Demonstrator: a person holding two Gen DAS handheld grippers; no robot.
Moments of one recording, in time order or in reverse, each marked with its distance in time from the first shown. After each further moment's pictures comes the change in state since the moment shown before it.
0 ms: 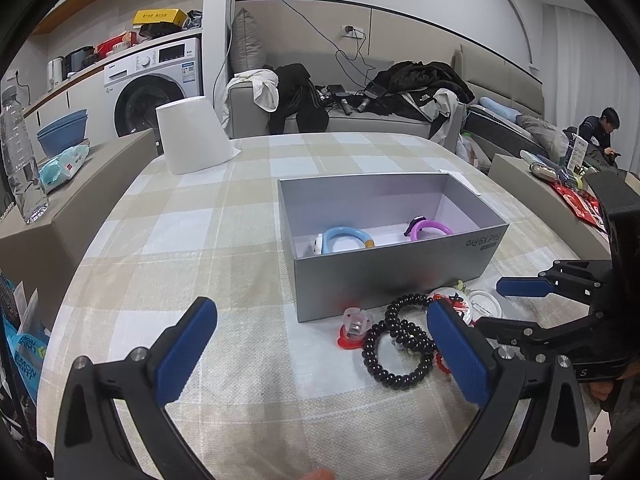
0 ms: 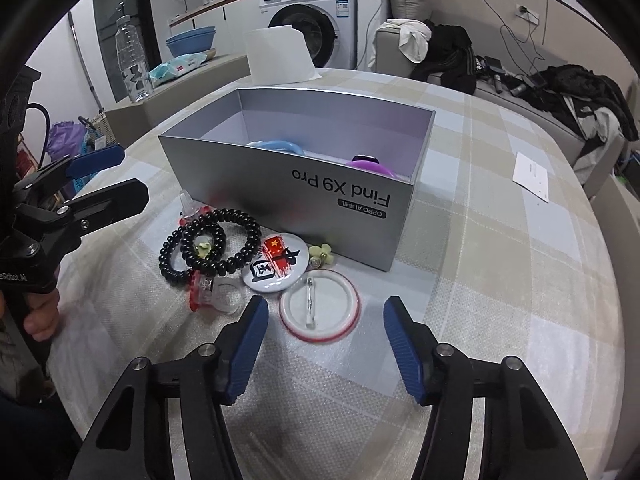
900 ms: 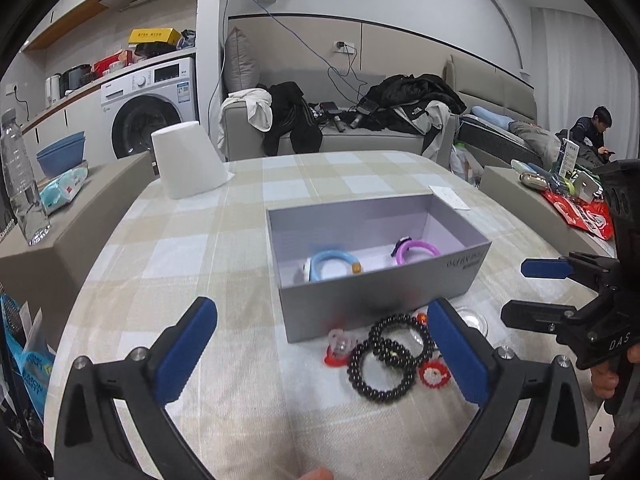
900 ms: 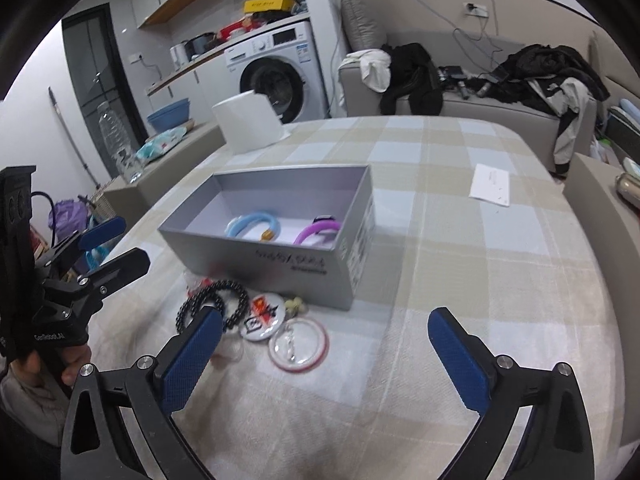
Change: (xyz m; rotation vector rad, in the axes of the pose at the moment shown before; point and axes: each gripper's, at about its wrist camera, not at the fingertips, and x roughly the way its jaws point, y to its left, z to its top) left arm -0.007 -0.011 0.009 0.027 -0.052 -0.004; right arm -0.037 -0.031 0.004 0.179 -0.140 0.066
